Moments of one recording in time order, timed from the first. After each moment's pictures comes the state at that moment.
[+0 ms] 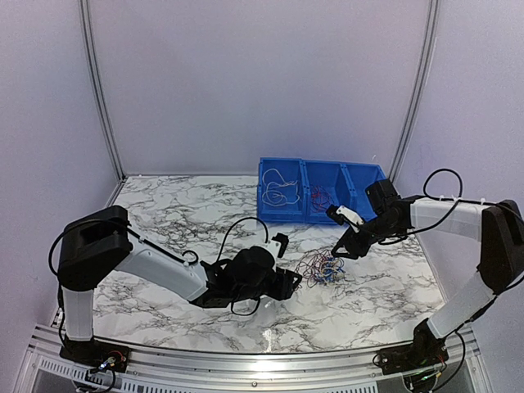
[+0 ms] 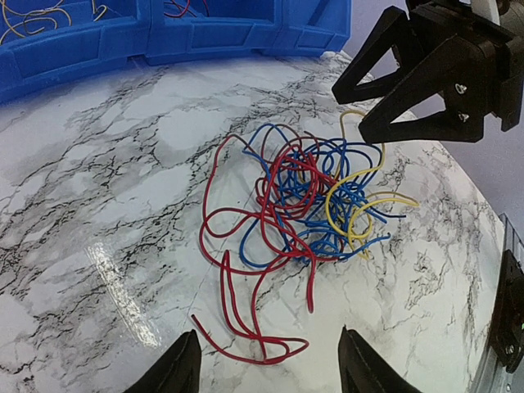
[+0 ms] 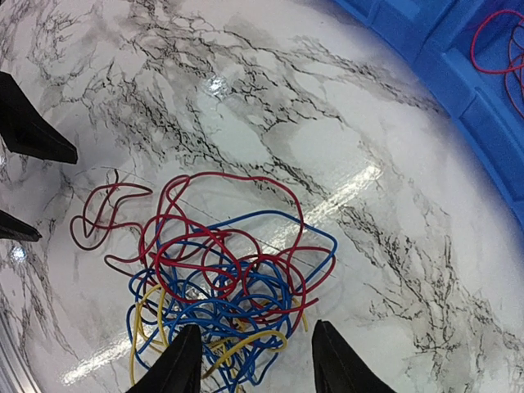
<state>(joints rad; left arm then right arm) -1.20 2.04 1.08 0.45 -0.23 -0.57 0.31 1.51 0.92 -0.50 -0.49 -0.48</state>
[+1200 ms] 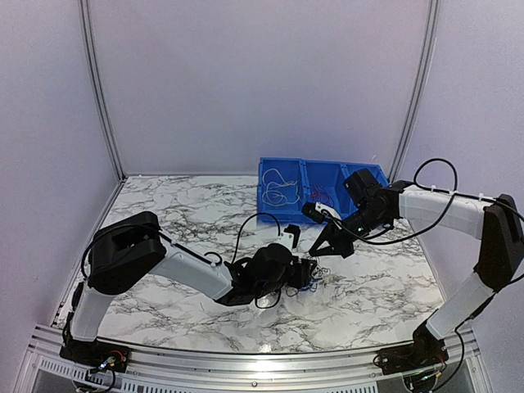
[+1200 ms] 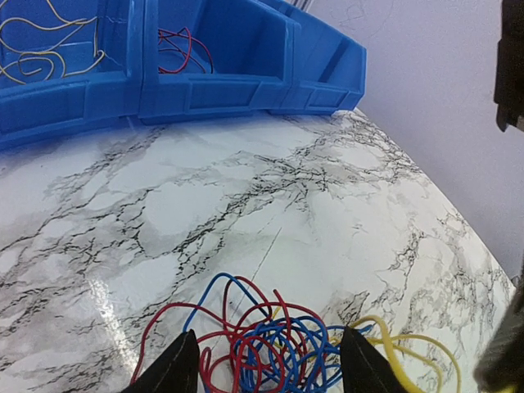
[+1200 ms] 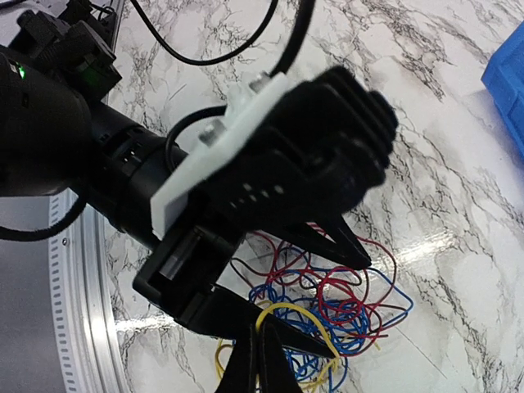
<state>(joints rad) -1.19 2.22 1.29 0.55 -0.34 -0.56 0.50 1.54 1.10 -0.69 -0.74 -0.55</state>
